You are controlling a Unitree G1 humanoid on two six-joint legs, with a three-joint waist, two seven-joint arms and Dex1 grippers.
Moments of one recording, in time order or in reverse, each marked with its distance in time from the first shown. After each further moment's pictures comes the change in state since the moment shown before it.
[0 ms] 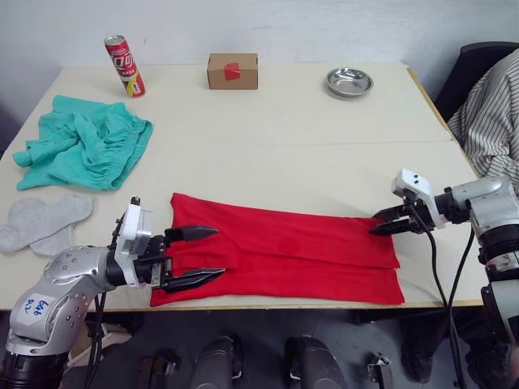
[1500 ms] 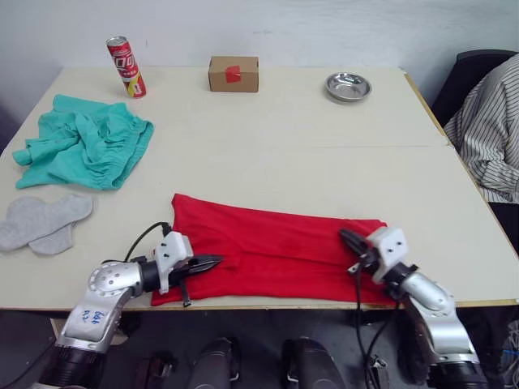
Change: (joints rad) left arm 0.012 -0.065 -0.170 0.332 0.455 -0.371 0.122; right arm 0.898 0.393 -0.434 -0.837 0.149 -0.277 -0.964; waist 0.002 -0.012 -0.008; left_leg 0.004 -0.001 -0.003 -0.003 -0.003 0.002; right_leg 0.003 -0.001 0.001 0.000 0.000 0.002
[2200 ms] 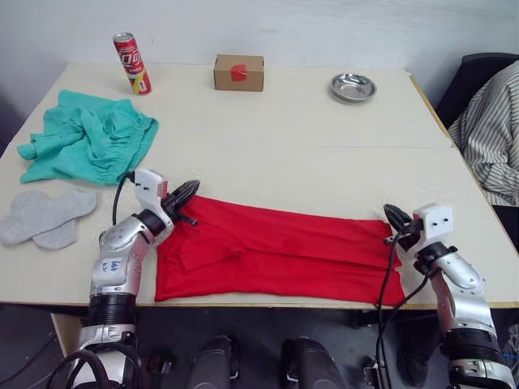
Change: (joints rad) left arm -0.372 -0.213 0.149 0.206 -0.136 0.096 0.203; right arm -0.209 -0.035 -0.068 0.174 0.075 -0.032 0.041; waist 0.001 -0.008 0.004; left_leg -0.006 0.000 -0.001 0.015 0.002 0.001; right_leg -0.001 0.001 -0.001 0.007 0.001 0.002
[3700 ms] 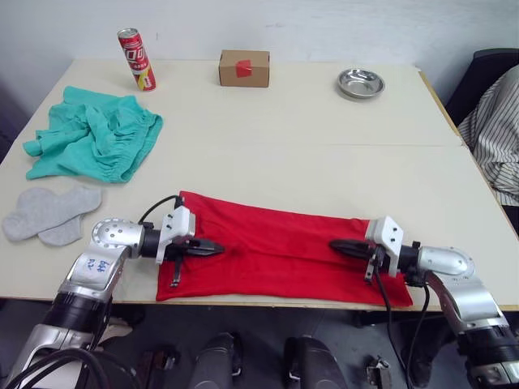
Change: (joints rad) left arm 0.066 0.305 -0.316 -0.017 0.131 -0.115 -0.563; right arm 0.071 -0.203 0.230 -0.138 0.023 0.108 0.425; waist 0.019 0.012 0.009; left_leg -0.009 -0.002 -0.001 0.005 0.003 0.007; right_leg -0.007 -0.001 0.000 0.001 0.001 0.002
